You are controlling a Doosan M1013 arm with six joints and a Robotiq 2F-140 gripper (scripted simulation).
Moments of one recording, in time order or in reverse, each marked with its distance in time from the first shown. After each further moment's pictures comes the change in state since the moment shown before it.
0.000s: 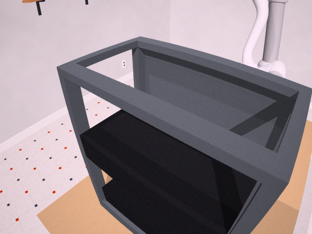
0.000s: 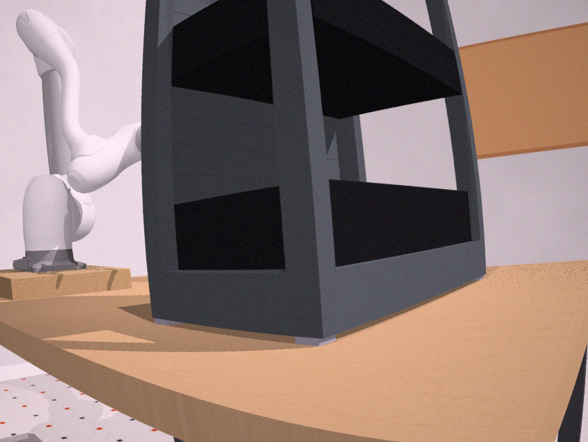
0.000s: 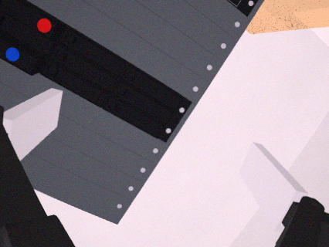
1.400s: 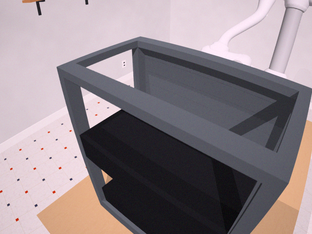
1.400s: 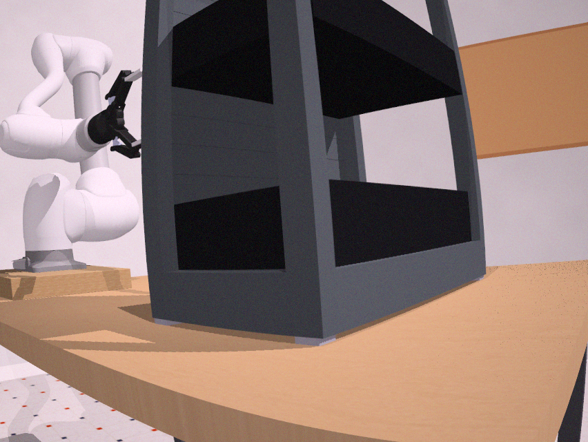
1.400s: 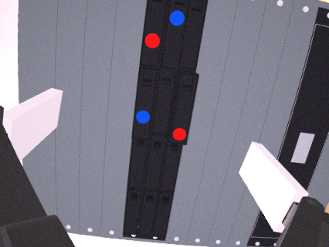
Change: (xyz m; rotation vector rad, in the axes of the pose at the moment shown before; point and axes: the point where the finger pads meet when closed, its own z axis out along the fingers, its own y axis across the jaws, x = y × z) arm 0.036 -0.221 -0.003 0.161 -0.005 -1.133
